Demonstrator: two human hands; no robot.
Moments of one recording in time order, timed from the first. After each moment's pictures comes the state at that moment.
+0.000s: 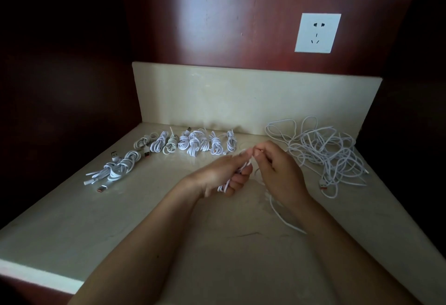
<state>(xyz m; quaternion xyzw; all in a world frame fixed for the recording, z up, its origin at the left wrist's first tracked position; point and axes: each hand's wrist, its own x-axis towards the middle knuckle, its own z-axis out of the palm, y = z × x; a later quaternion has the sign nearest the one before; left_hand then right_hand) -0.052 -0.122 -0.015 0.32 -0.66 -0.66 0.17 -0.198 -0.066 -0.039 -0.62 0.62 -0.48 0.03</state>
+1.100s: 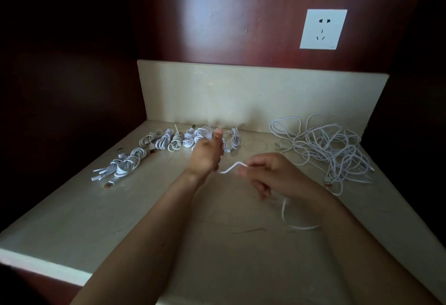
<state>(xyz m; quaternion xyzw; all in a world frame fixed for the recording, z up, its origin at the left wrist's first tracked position) -0.037 -0.153 -0.027 0.44 -0.62 -0.47 0.45 -0.186 -0.049 -0.011 -0.65 0.50 -0.40 0.40</state>
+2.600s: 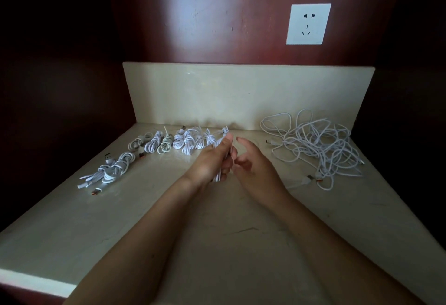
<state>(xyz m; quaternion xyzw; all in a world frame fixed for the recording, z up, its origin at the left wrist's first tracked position) -0.054 -0.128 -0.021 0.37 -0.64 -0.57 0.36 -0.175 -0.072 -0.050 -0.62 0.58 -0.48 0.20</state>
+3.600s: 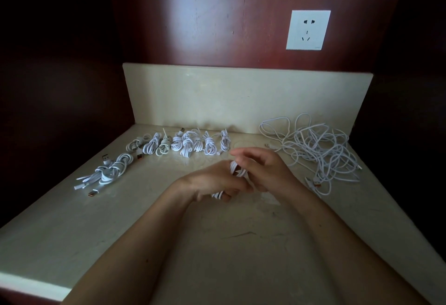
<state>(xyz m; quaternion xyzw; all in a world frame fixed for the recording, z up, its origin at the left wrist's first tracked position) -0.051 -0.114 -0.016 0.31 -0.75 -0.57 0.14 -0.191 -0.058 -0.017 -0.60 0.52 -0.51 0.33</state>
